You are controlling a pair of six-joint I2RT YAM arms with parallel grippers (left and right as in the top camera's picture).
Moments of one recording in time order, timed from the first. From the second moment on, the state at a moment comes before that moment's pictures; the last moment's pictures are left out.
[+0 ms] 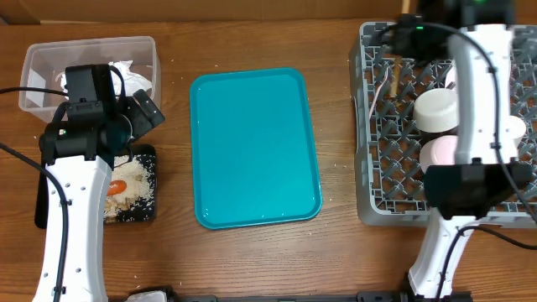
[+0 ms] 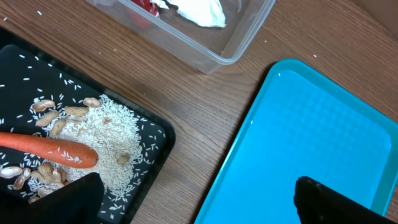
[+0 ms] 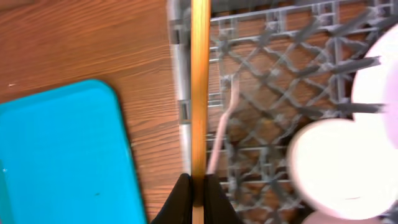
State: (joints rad) left arm 0.11 1.40 1.33 -0.94 -0.06 -0.52; right arm -0.03 2.19 2.53 -1.51 -0.14 0.14
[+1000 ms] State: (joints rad) left arm 0.11 1.40 1.33 -0.94 -0.06 -0.52; right arm 0.02 1.87 2.38 -1.64 -0.24 0.25
